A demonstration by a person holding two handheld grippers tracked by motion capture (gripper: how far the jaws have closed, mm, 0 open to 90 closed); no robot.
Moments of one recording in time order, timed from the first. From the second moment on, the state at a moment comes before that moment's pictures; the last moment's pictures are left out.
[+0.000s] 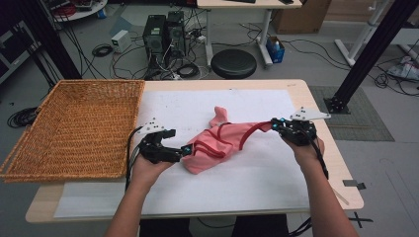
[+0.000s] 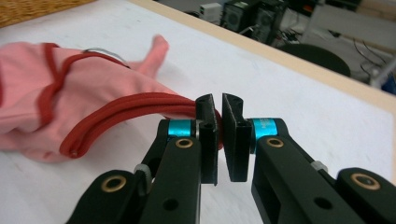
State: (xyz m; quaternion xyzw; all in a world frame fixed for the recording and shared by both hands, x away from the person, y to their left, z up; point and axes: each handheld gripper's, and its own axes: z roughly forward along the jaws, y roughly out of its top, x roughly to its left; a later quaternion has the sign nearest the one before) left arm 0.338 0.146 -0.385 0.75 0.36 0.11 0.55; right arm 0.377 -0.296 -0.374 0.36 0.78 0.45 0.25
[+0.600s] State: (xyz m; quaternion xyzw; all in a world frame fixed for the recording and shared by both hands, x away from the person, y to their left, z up) left arm 0.337 0.143 -0.387 0.75 0.36 0.11 0.54; right arm 0.367 -0.256 -0.399 0.34 0.80 0.45 0.19
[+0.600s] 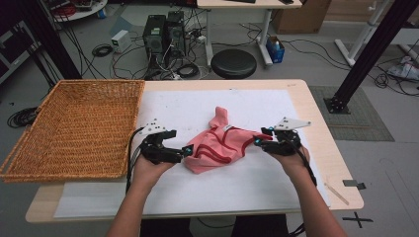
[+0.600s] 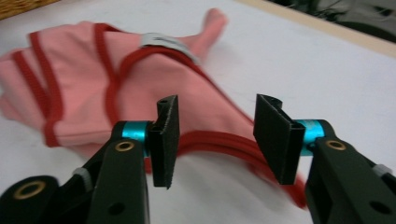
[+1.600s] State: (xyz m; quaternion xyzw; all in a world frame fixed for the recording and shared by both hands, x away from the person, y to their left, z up) left arm 0.335 0.149 -0.398 0.75 0.37 0.10 0.54; right arm 0.356 -0.292 -0.401 0.37 0.80 0.43 0.19
